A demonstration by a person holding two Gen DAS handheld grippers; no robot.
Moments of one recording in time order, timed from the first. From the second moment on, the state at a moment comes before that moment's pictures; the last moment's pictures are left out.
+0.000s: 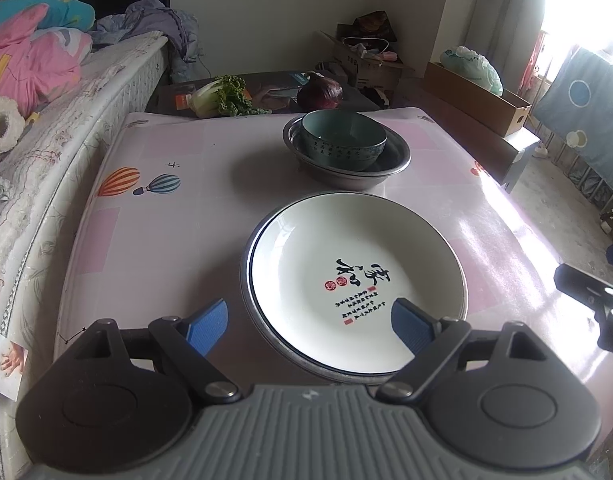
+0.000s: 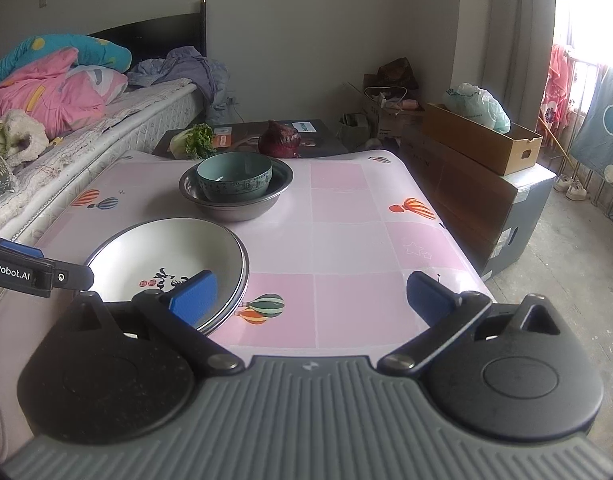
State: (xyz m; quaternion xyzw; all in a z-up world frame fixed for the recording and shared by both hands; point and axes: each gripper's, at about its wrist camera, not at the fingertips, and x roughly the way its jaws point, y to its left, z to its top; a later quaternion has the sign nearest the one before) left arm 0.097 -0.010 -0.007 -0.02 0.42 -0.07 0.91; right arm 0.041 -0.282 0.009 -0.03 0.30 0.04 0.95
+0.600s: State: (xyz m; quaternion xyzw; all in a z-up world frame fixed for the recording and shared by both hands) left arm 0.126 0.019 0.007 -0.03 0.39 -0.07 0.92; right arm 0.083 -0.284 0.018 0.03 0.31 0.07 0.95
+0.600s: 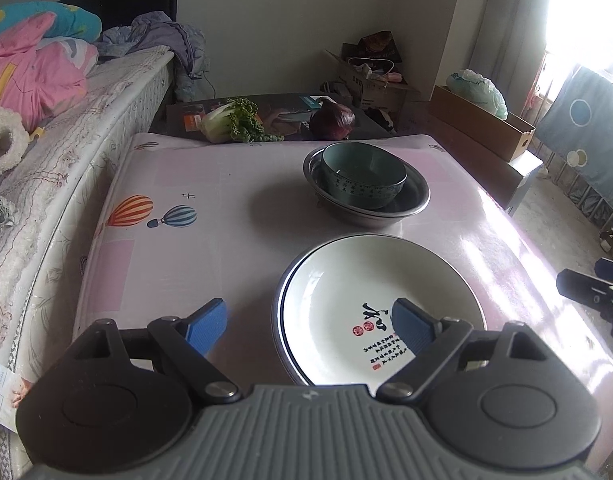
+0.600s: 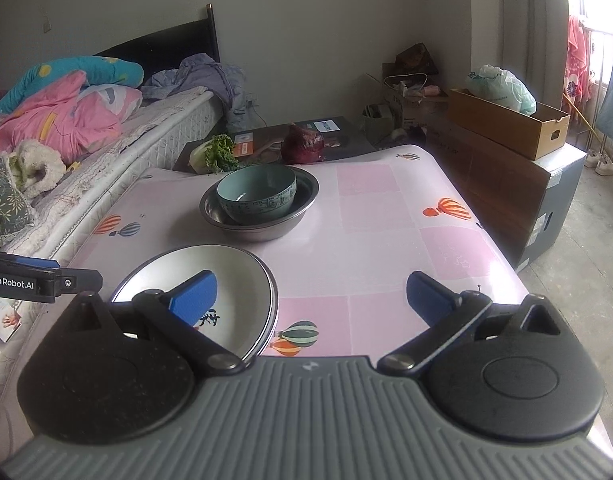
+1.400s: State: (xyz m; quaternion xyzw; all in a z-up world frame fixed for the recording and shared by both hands) left arm 0.338 0.014 -0.035 -0.06 0.46 -0.09 0.88; right arm 0.341 -0.306 -0.054 0.16 0.44 0.12 0.87
